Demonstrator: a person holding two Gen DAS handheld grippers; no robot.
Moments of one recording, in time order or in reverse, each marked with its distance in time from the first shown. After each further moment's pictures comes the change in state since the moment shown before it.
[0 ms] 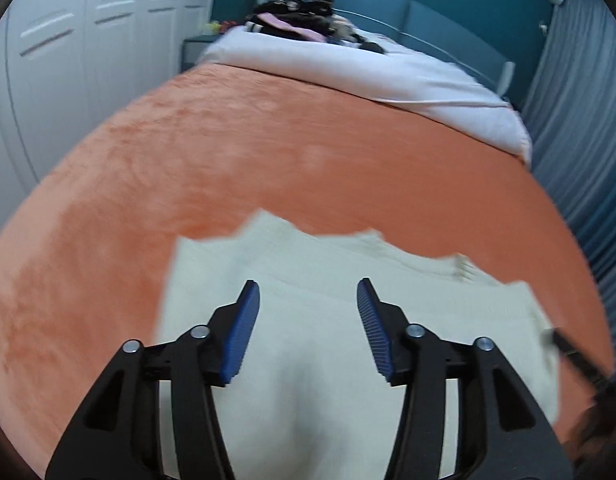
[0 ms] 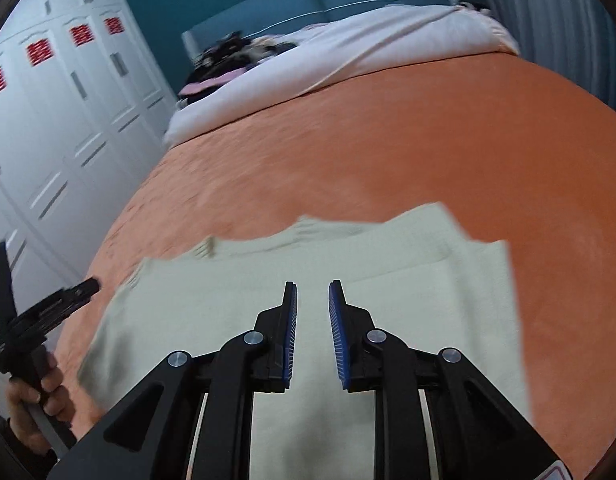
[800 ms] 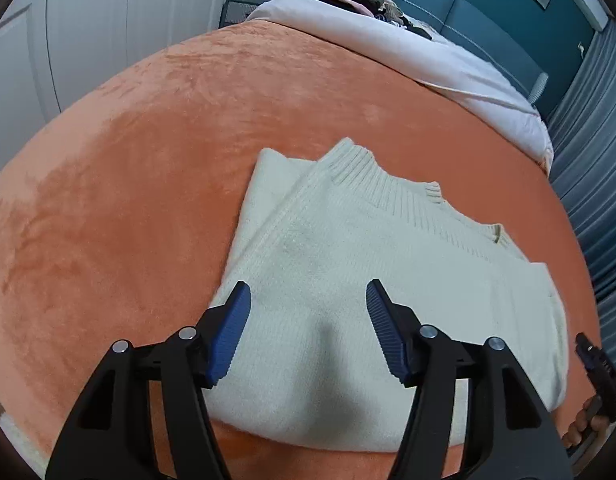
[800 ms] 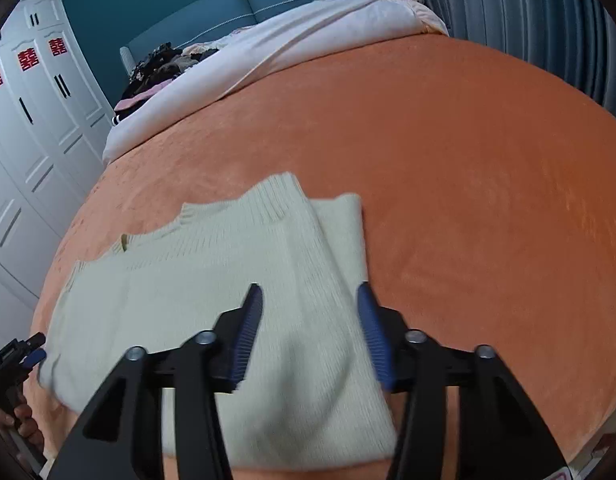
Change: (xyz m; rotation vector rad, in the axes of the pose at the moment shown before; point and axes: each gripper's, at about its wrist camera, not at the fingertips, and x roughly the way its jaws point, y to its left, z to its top) left arm 0.004 0.081 -0.029 -0.115 0.087 0.101; right arm -0.040 -0.139 -0.014 0.173 -0.070 -0.261
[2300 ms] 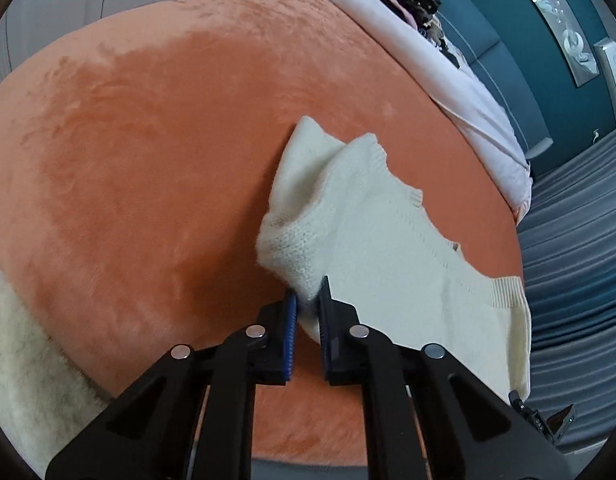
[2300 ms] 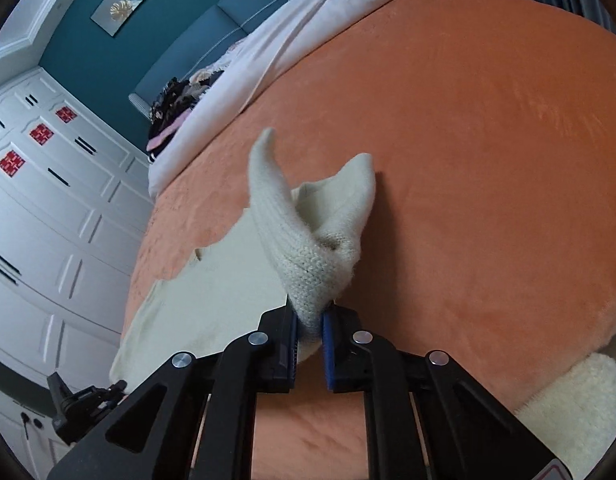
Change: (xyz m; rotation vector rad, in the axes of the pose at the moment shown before) left arm -0.067 0.060 -0.058 -0.327 0.129 -0.161; right arm -0.100 -0.054 -0.061 0.255 0.109 0.173
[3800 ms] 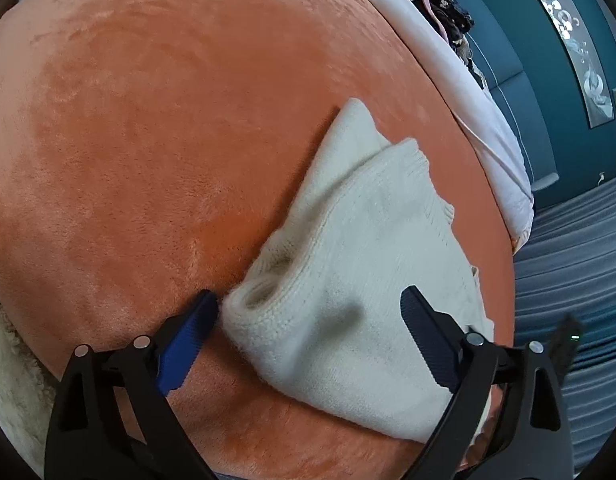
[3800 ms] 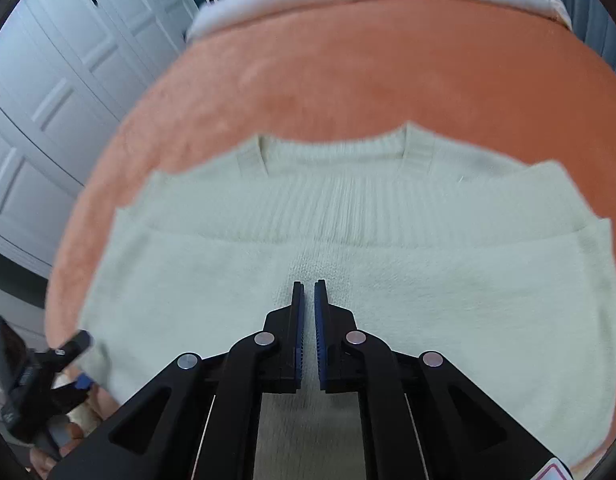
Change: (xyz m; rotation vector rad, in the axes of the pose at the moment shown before) left arm 0.042 0.031 -0.011 -0.160 -0.036 -0.059; right arm 0.198 0.201 -0.032 -0.490 0.283 -0.135
